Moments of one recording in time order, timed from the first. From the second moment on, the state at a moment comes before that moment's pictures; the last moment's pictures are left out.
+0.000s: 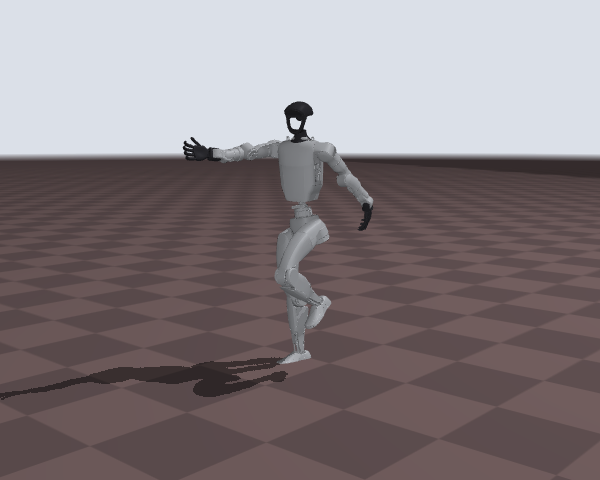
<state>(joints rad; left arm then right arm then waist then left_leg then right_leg) 0.70 0.29 -0.30 1.62 -0.36 -0.15 -0.54 -1.47 -0.44 0.22 1.57 0.84 -0.31 -0.22 0.25 -0.19 0.02 -1.06 0.20 0.22 2.01 -0.48 0.18 0.05 -0.18 -0.10 -0.09 -0.08 0.11</state>
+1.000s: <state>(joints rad) 0.09 0.18 -0.24 1.68 -0.26 -0.22 -0.38 -0.90 -0.26 0.06 1.56 0.44 -0.16 -0.09 0.33 -0.17 0.07 -0.63 0.23 0.36 1.49 -0.38 0.07 0.08 -0.20 -0.02 -0.09 -0.07 0.17</state>
